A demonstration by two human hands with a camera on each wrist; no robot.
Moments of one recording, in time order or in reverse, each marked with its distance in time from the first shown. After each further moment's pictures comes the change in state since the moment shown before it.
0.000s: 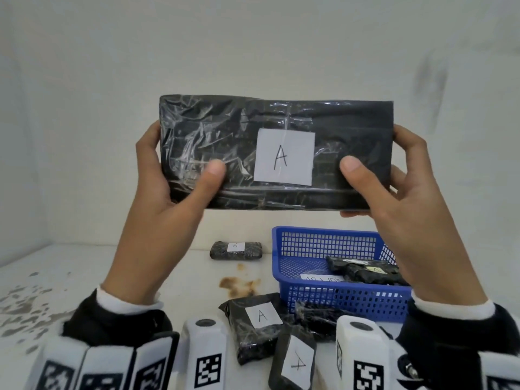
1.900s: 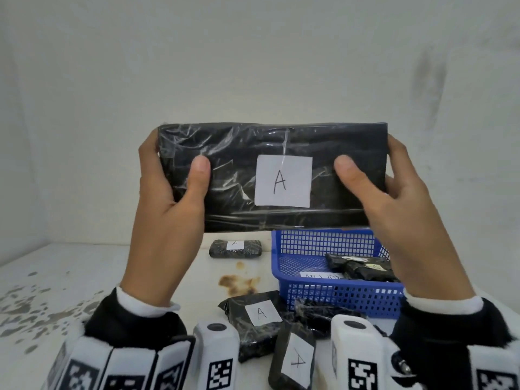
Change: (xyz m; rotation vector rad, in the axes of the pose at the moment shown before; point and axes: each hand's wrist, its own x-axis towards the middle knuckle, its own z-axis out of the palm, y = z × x) left_hand -0.001 -0.013 0.009 0.035 0.114 0.062; right_hand 0.003 0.006 0.005 0.026 0.003 0.069
